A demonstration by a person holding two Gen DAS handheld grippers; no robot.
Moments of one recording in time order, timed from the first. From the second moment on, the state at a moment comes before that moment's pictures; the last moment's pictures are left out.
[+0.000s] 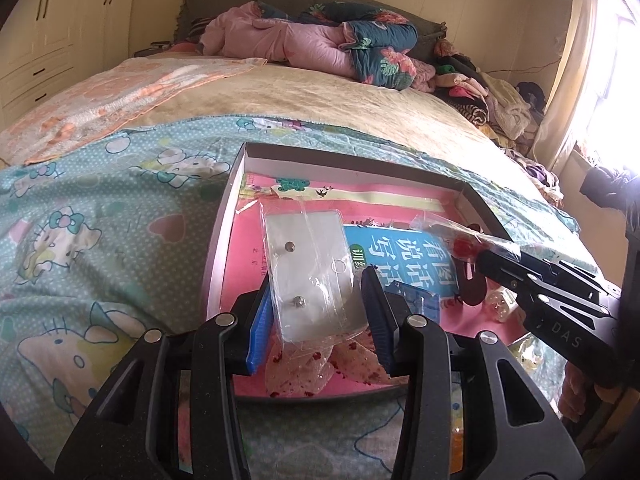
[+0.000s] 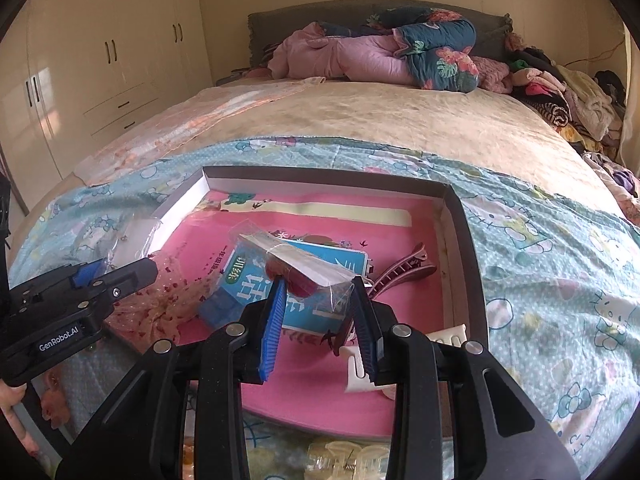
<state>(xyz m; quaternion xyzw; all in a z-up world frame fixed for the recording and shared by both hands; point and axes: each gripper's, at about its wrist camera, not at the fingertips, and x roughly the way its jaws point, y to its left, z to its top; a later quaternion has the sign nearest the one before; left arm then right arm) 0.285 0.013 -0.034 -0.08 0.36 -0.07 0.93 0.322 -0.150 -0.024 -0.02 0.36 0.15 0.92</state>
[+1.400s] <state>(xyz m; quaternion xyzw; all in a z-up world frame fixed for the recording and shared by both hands) 0.273 0.007 -0.032 -0.08 0.34 -0.08 0.93 0.284 -0.179 -0.016 0.01 0.34 0.13 0.93</state>
